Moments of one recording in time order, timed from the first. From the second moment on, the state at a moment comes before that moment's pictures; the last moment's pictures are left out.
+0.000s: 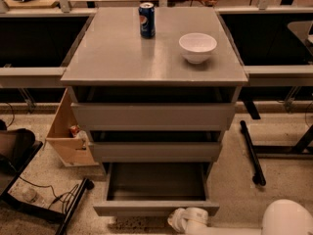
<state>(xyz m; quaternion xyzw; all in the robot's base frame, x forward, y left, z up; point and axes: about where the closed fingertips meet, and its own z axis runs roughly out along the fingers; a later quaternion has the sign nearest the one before) 0.499 -0.087 0.107 -0.52 0.82 0.02 0.26</state>
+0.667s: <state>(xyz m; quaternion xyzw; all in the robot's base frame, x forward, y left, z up) 0.532 -0.091 0.100 -0.52 0.81 0.01 0.28</state>
